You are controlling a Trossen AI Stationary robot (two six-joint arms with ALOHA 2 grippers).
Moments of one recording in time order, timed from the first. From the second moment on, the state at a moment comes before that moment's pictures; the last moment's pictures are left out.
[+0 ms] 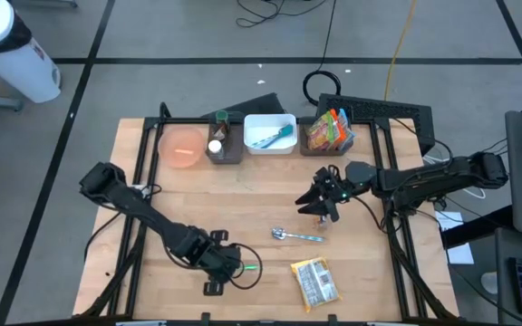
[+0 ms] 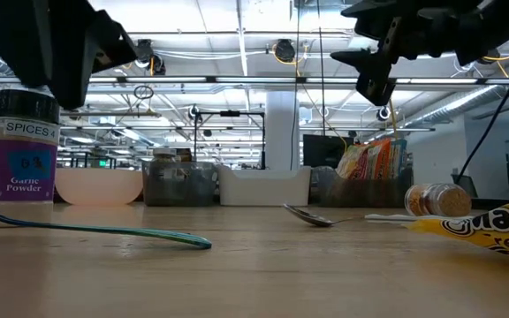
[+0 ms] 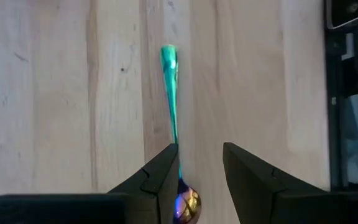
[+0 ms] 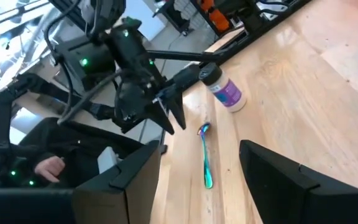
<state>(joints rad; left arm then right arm) -0.56 1.73 1.25 -0.67 -0.05 -0.54 -0.01 1.09 0.50 0.45 -0.33 0.72</state>
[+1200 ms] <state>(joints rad) -0.55 1.94 1.25 -0.66 0.00 -0.60 -0.01 1.09 0.45 0.48 -0.29 0.75</state>
